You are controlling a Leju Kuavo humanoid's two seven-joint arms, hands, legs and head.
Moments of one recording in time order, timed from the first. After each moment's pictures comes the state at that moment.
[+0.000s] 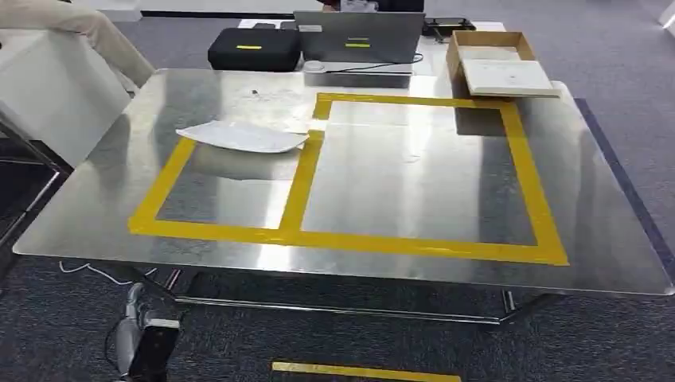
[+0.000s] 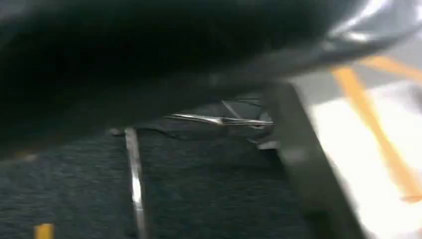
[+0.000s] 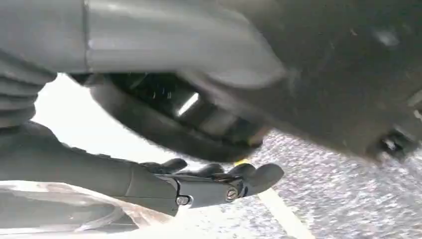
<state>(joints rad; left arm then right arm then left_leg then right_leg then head) 0.17 -0.27 0.17 -1.16 -0.46 0.35 -0.63 -0.07 0.22 -0.34 -0.19 0.97 -0.03 0.21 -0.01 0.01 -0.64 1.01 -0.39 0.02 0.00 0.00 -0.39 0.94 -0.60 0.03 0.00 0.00</state>
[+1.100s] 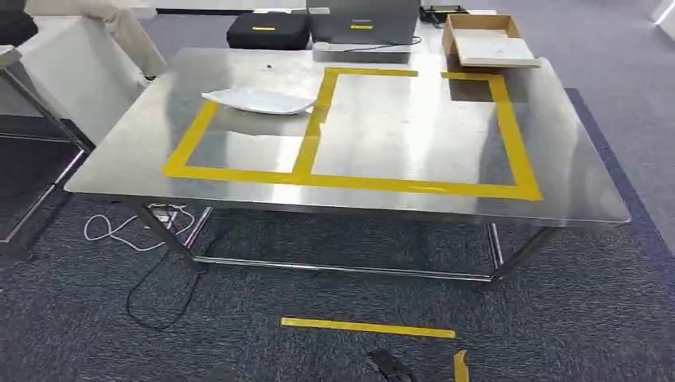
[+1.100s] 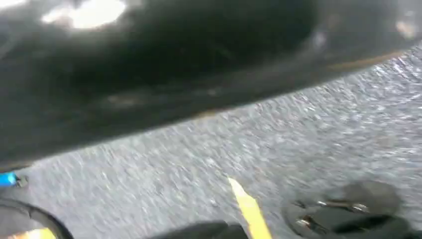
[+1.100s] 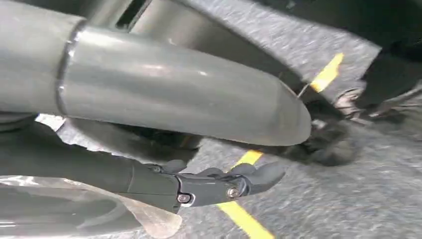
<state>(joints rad) -0.06 -0.11 0.14 -0.23 -0.73 0.40 -0.09 -0.21 0.28 -0.52 -0.19 0.86 0.06 0.35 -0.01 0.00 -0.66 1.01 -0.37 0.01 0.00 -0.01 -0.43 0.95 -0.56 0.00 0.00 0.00</state>
